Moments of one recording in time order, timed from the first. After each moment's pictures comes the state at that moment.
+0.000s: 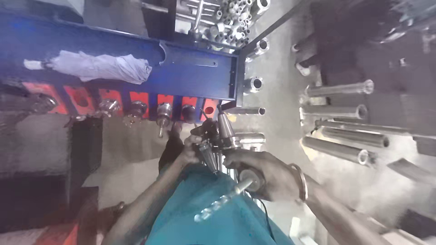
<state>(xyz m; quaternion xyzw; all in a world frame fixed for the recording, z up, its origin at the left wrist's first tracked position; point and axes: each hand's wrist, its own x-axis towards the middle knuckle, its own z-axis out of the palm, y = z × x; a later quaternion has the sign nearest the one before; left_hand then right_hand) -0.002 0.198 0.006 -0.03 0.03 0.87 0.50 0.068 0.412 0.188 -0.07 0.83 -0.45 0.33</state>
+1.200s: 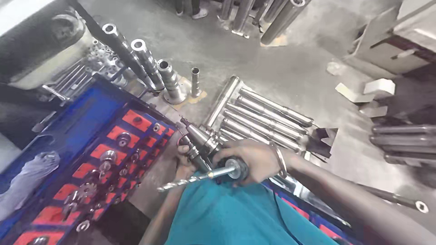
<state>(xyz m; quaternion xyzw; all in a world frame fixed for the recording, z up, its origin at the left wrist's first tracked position) 0.191 0.217 0.046 0.06 0.10 0.70 0.71 0.406 0.339 0.205 0.19 0.83 -0.51 0.13</state>
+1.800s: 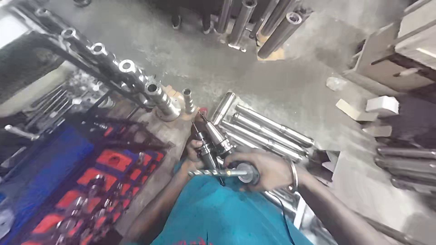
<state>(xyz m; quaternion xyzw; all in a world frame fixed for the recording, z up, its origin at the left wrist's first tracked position) 0.266 0.442 0.044 0.00 0.14 0.58 0.81 0.498 0.508 0.170 0.27 0.80 -0.53 0.06</state>
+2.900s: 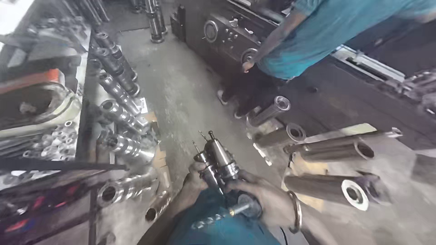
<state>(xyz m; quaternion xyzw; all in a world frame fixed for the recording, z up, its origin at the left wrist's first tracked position) 0.196 1.226 0.053 0.09 0.06 0.80 0.59 0.373 1.362 0.190 0.08 0.90 -0.41 0.13</state>
